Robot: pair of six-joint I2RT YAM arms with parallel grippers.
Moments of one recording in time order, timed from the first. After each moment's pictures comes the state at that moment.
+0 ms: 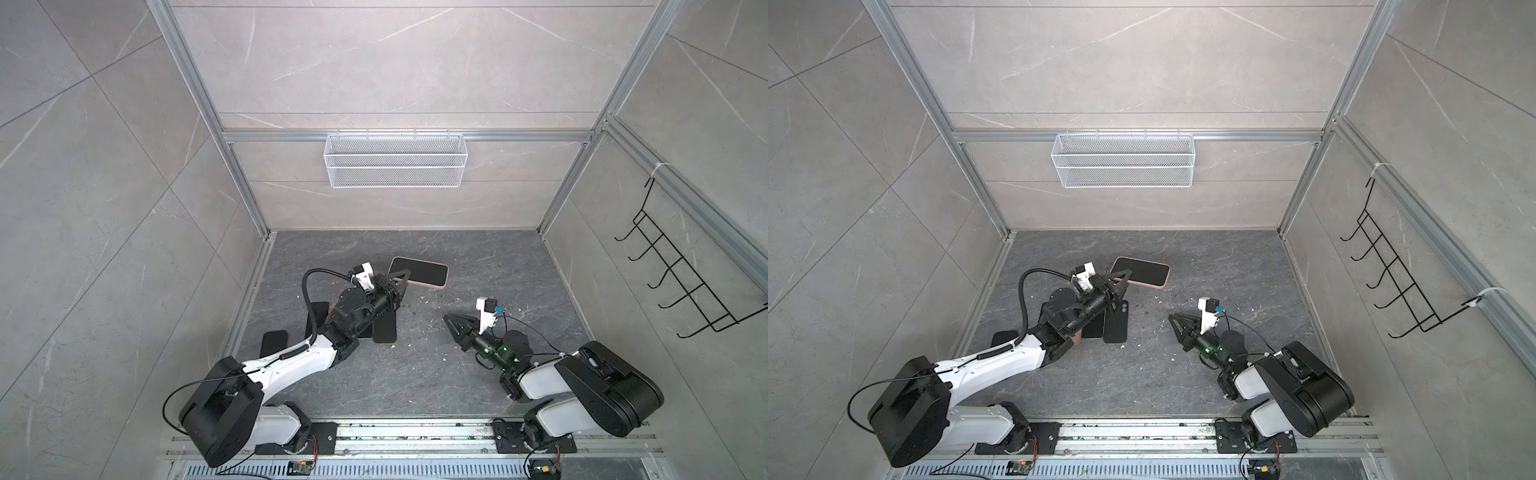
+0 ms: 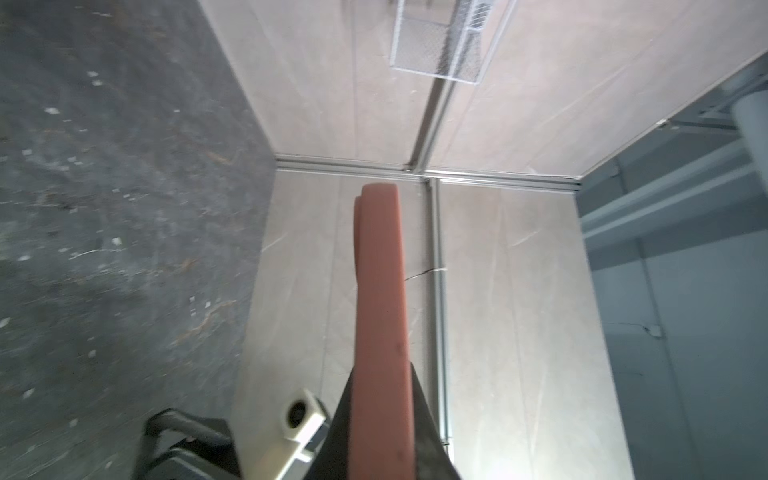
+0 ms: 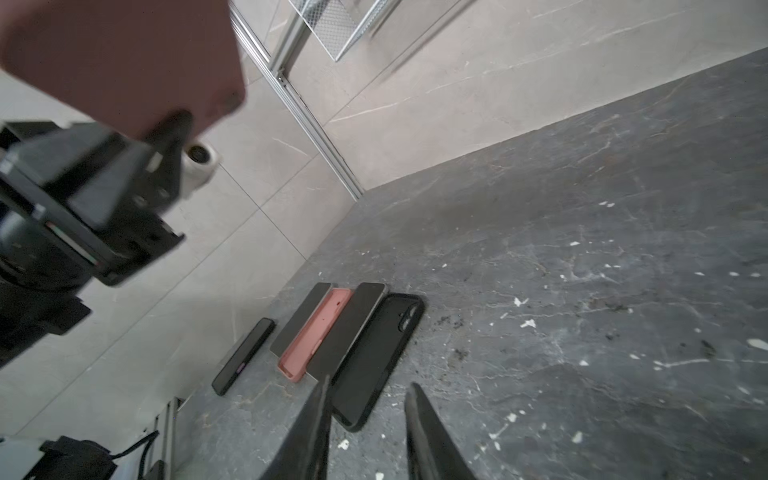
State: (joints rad) left arm -0.74 1.30 0.68 0.74 0.08 -1.66; right arm 0.47 1.47 0.10 1.36 -0.32 0.60
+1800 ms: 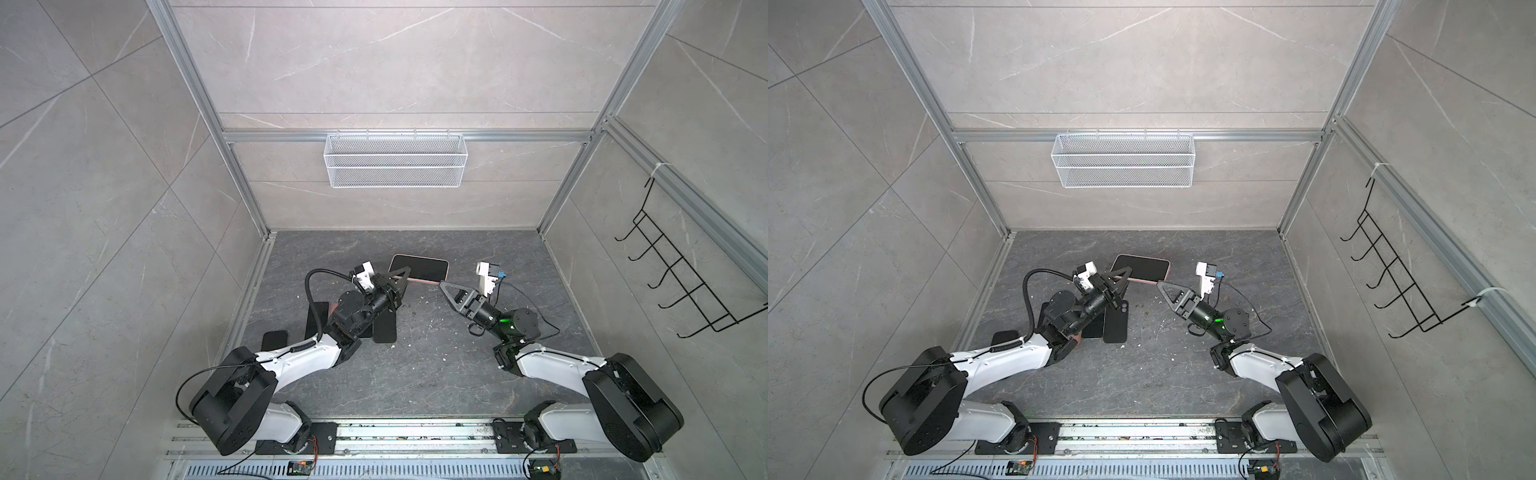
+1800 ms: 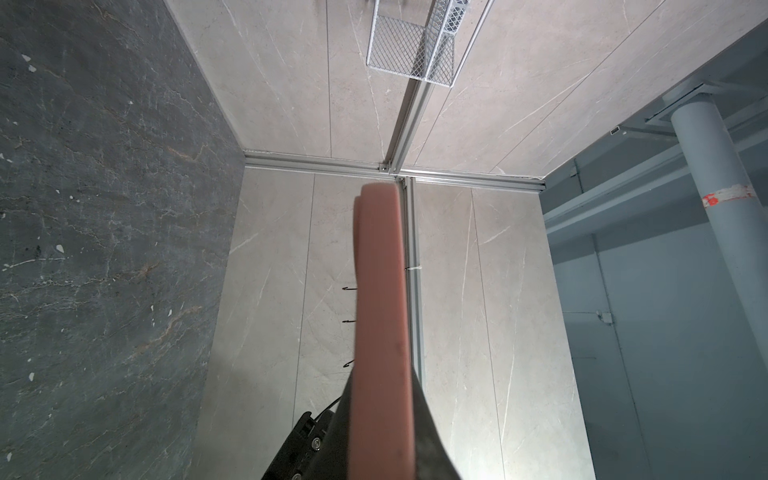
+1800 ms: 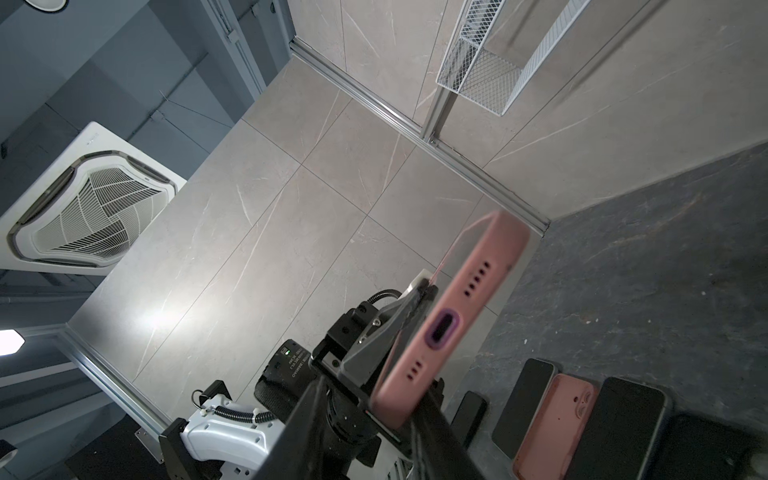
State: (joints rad) left arm -0.73 1.38 0.64 0.91 0.09 -1.69; right arm 0.47 1.34 0.41 1.36 -0.53 1.21
